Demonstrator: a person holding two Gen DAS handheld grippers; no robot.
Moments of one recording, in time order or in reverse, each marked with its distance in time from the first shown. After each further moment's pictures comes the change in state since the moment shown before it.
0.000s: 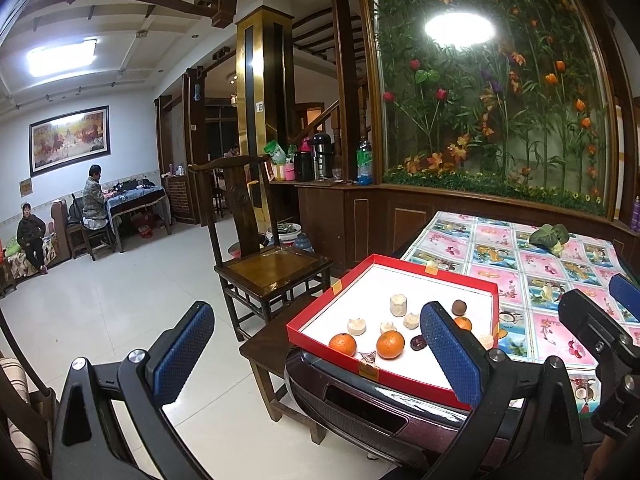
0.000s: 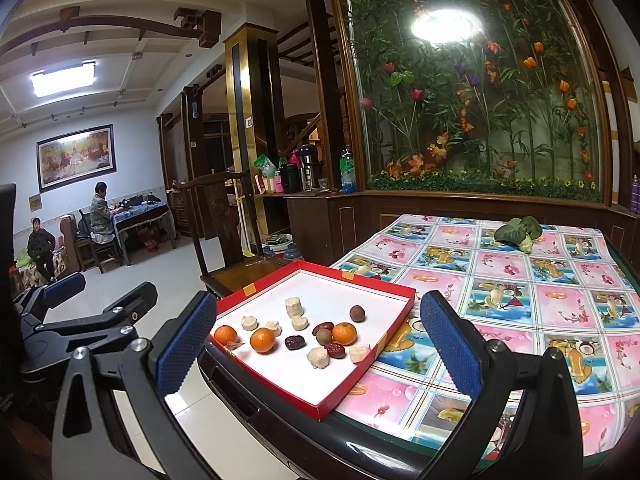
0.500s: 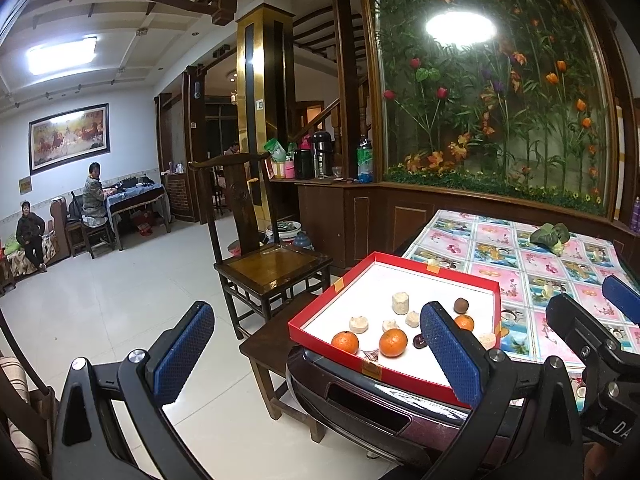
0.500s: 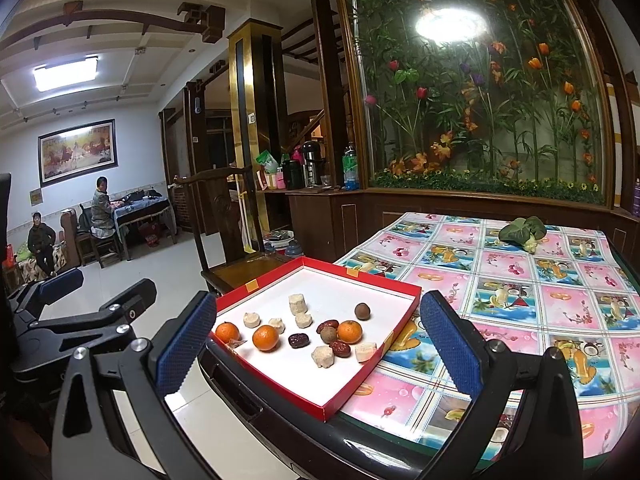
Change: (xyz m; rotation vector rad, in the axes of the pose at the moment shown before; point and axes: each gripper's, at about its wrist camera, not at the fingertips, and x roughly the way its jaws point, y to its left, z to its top) left arm 0.004 0.007 -0.004 0.000 0.010 -0.004; right arm 0.009 0.009 -0.001 -0.013 0.010 0.005
